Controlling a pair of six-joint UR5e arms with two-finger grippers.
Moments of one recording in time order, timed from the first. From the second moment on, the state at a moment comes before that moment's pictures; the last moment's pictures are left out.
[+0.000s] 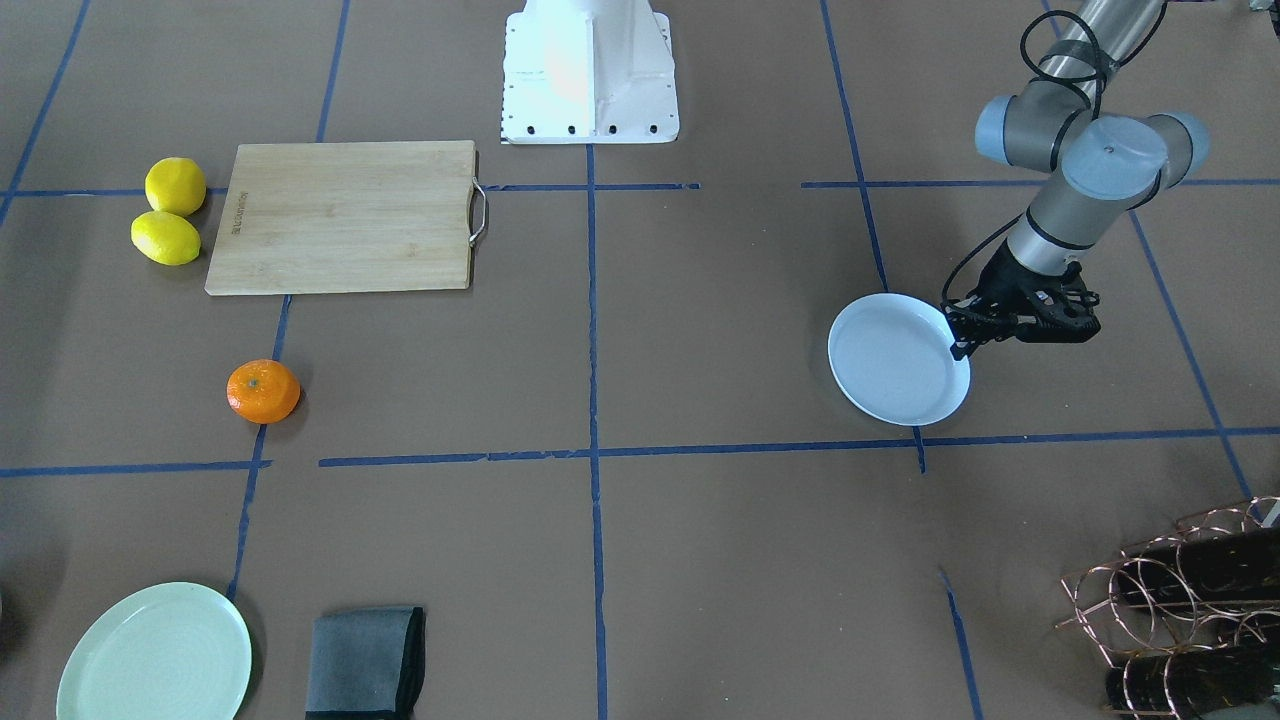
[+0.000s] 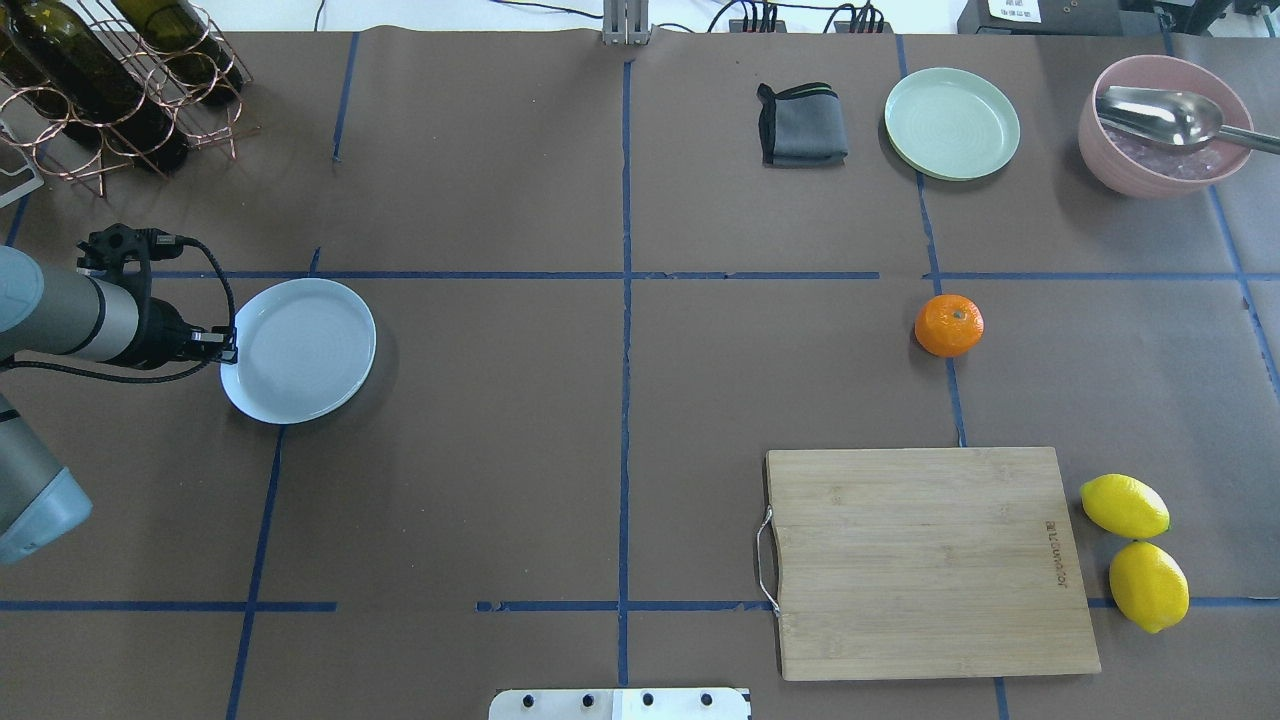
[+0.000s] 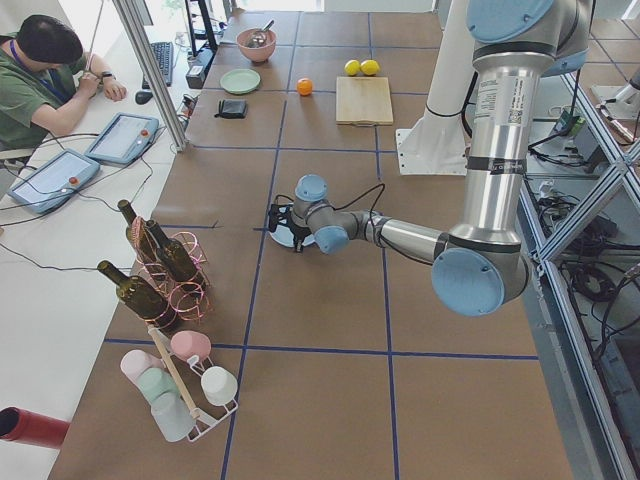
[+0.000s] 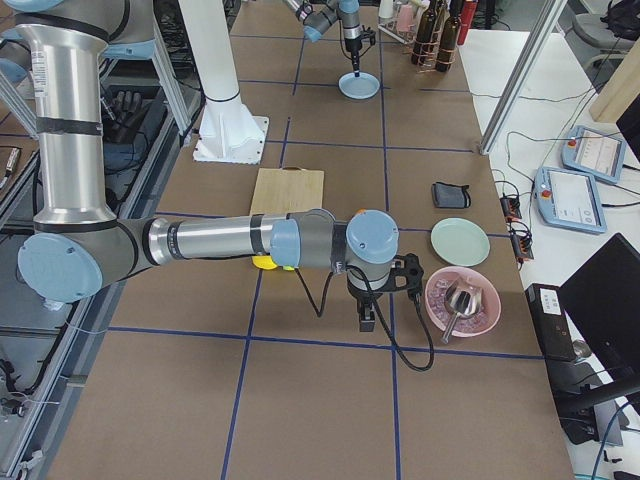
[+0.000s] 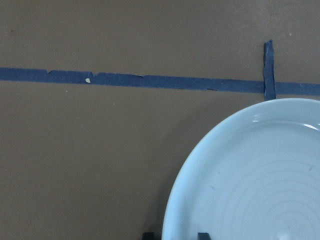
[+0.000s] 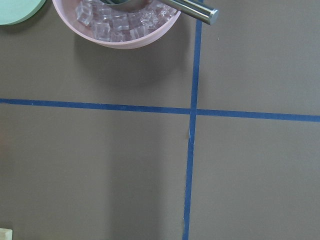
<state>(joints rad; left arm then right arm) -0.80 -1.64 -1.62 -2.30 -1.97 -1.07 1.63 -1.58 1.72 -1.69 2.43 -0.08</state>
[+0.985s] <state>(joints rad) -0.93 -1.90 -1.66 -2.03 -2.19 -1.28 1.53 -1.52 1.75 -1.66 2.42 0.11</state>
